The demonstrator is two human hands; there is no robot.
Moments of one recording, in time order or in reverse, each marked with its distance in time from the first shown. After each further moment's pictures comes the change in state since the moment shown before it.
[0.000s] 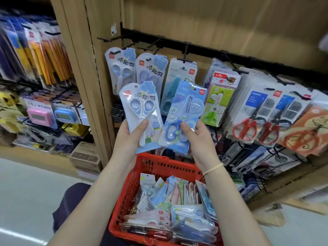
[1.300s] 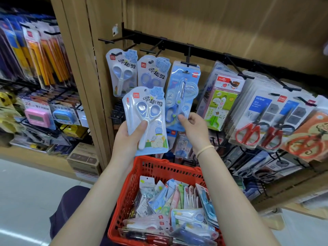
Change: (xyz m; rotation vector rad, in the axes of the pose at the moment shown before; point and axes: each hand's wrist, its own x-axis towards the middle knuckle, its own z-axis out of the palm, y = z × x) left_hand 0.009 0.006 -0.001 0.050 0.094 -0.005; right_hand 0.061 0.002 0.011 -0.298 0.160 0.009
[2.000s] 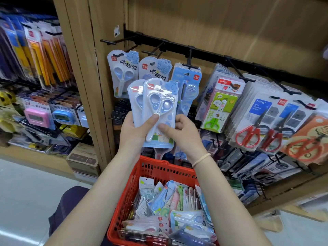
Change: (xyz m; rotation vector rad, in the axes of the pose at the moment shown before) left_hand 0.020 0.005 0.016 0.029 -0.048 0.136; right_hand -0.035 -0.025 0.015 0.009 -0.226 -0.004
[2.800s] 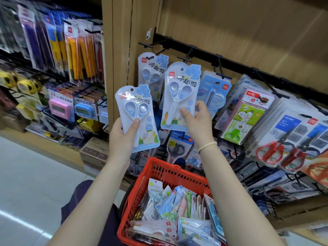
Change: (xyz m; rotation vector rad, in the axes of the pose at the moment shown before) left_hand 0.006 -0.005 -0.083 0.016 0.240 0.047; right_hand 0.048 -0.020 0.036 -0.102 0.168 -0.194
